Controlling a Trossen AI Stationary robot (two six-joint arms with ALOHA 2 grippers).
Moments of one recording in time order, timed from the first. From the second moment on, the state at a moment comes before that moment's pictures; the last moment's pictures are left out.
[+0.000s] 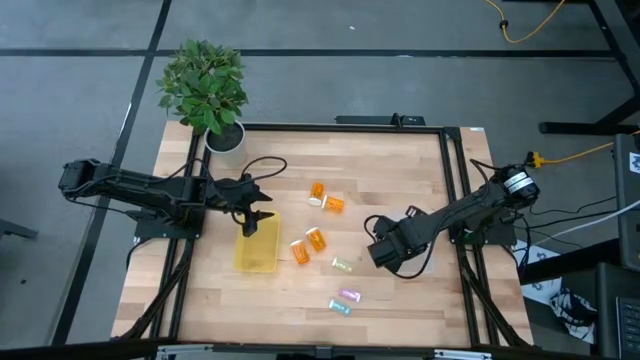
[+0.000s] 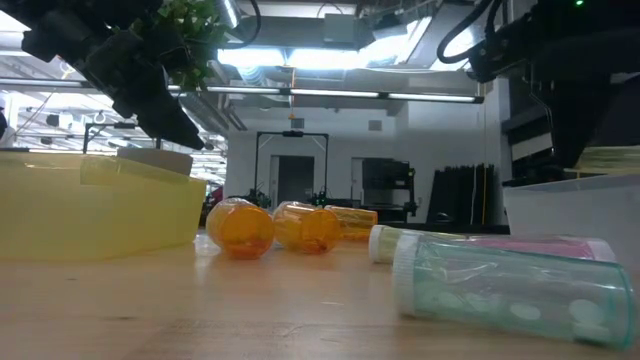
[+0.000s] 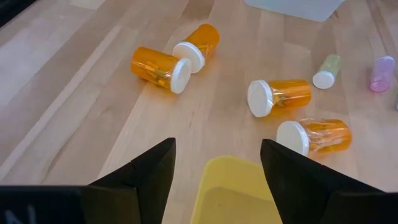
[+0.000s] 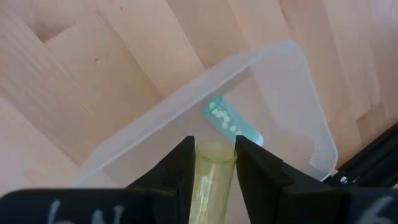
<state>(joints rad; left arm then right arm) 0.00 0.88 0.41 -0.16 -0.15 -0.25 0.42 1.66 1.20 -1.27 0.22 0.99</state>
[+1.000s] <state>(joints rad) 0.00 0.88 0.41 -0.16 -0.17 -0.25 0.36 1.66 1.21 -1.27 0.32 1.05</state>
